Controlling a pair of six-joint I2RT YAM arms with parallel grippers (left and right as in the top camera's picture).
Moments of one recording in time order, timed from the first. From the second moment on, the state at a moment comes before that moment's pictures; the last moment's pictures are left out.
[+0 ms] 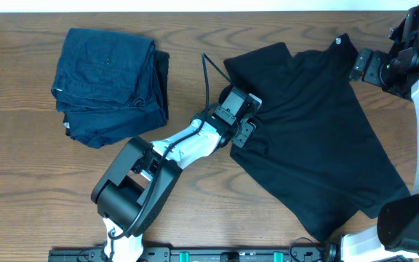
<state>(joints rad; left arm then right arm) -0.68 1.96 1.16 -0.22 0.08 -0.07 -0.17 1.70 1.71 -1.14 0.02 0.23</state>
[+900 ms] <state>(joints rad) -0.68 1.89 1.16 -0.30 0.11 -0.07 -0.17 1.70 1.71 -1.14 0.02 0.23</state>
